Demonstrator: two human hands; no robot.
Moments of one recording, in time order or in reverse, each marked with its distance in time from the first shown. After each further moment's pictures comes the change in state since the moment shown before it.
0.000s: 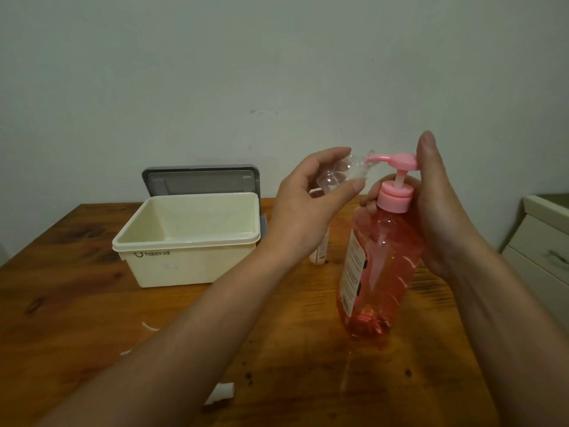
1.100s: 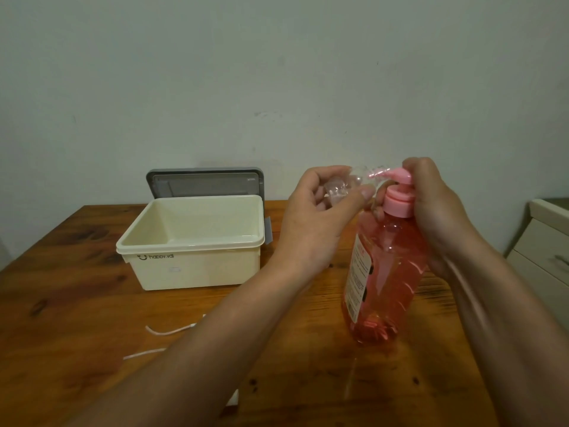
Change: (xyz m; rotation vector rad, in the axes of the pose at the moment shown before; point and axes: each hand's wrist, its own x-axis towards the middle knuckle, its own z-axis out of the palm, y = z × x) left_hand -0.011 0.000 0.005 -0.205 0.011 -0.151; right_hand 0.005 -0.002 0.011 -0.050 0.097 -0.055
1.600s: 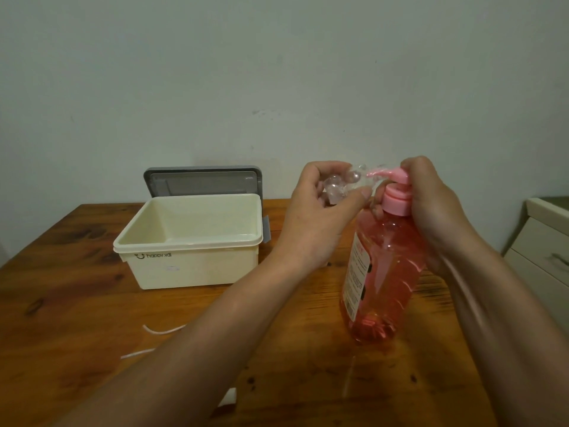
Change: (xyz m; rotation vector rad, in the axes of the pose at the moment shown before) left_hand 0.003 0.000 0.001 0.094 -0.040 0.043; right_hand 0.001 0.001 -0.001 -0.036 0.006 -0.023
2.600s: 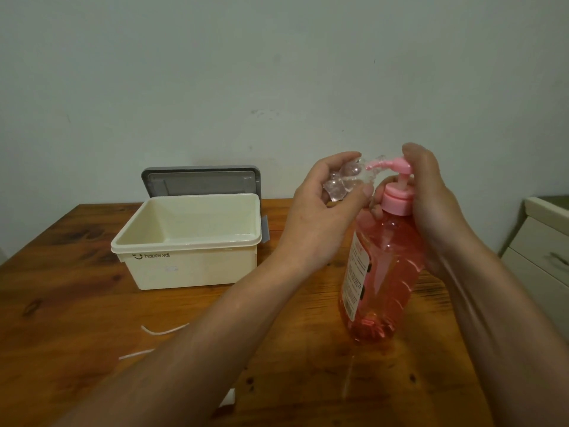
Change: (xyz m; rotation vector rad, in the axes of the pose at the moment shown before) left_hand 0.001 0.002 0.002 0.039 -0.037 0.040; right_hand 0.001 0.001 0.001 0.024 0.000 0.023
